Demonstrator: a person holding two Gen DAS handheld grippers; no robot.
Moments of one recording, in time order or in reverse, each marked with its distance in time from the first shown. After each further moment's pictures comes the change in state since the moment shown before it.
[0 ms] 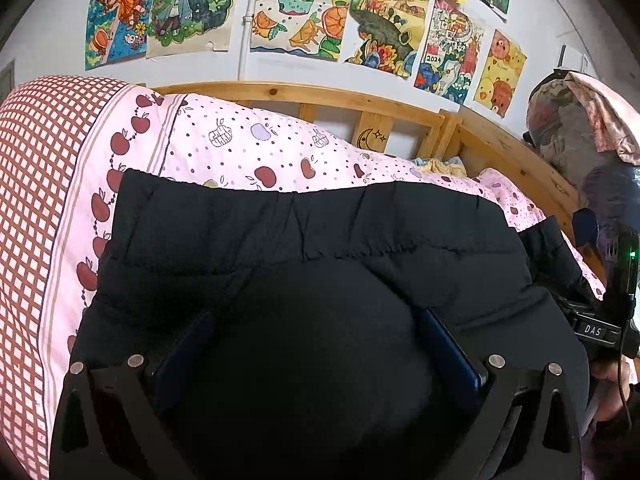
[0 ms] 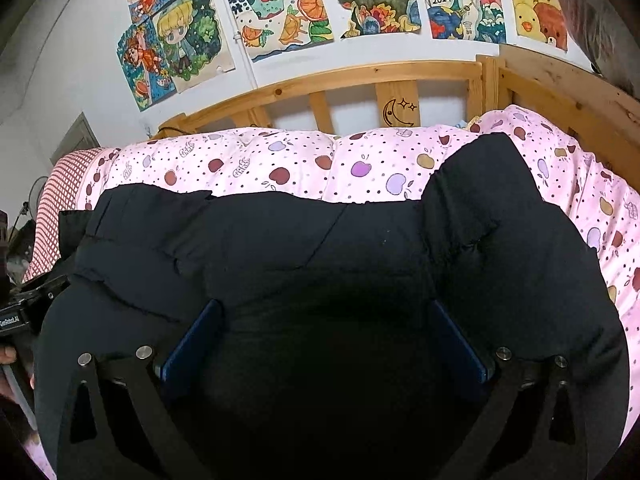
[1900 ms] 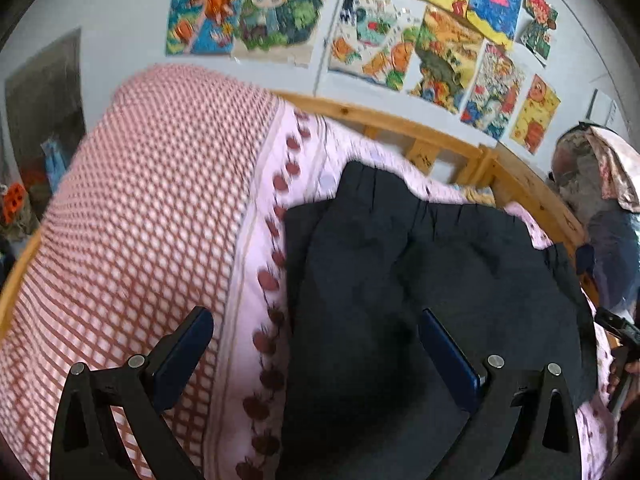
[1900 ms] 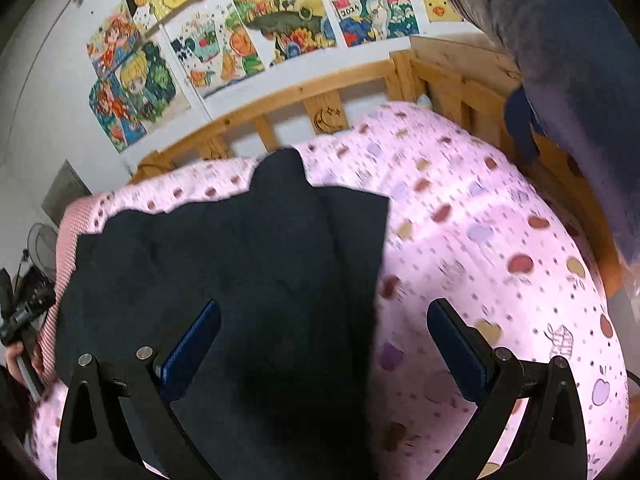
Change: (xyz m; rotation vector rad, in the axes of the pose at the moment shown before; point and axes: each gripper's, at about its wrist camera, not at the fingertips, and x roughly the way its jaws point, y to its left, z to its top) left arm -0.108 0.097 -0.015 -0.125 0.005 0.053; right arm -0.130 -0.132 -0.034 0.162 0.011 -0.040
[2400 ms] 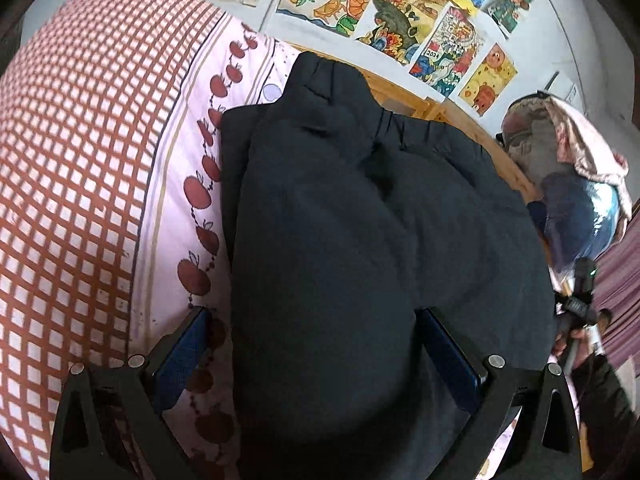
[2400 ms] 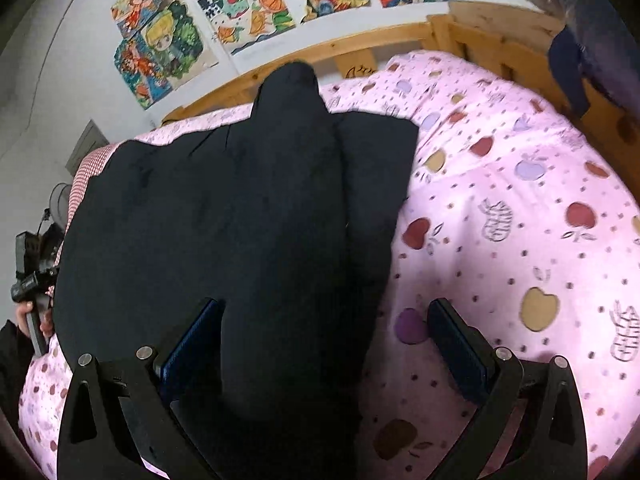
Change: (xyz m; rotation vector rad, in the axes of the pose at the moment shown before) left arm 0.047 0.010 -0.033 0.006 0.156 -0.258; right arm 0.051 -0.014 -0.031 -0.090 0.110 0.130
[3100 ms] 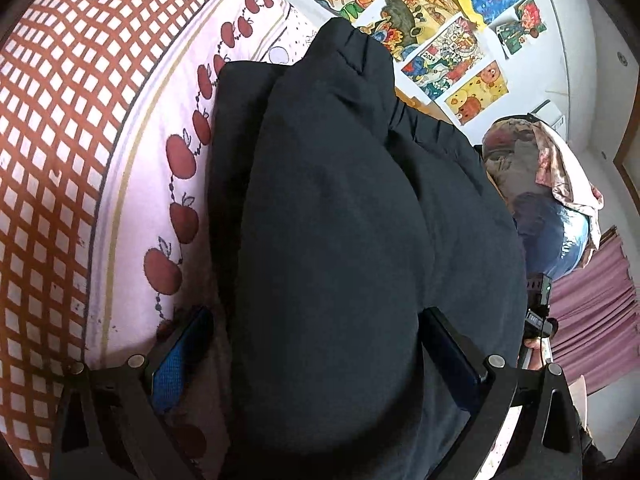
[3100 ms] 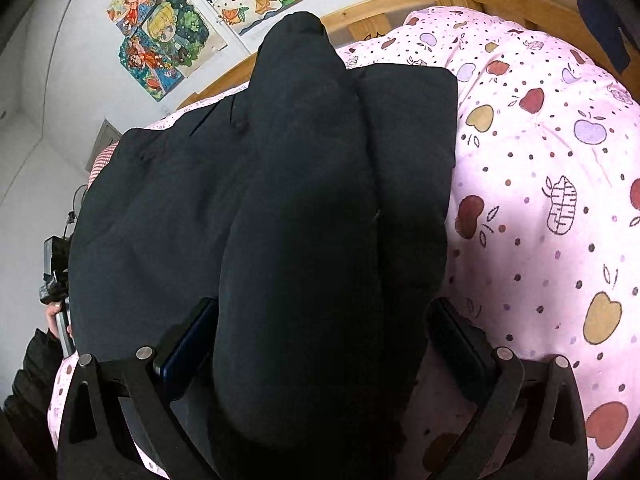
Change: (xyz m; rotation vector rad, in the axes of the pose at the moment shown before) left arm 0.023 0.031 -0.006 -0.115 0.062 -0.174; right arm 0.038 0.003 -0.015 0.052 0.087 0.117
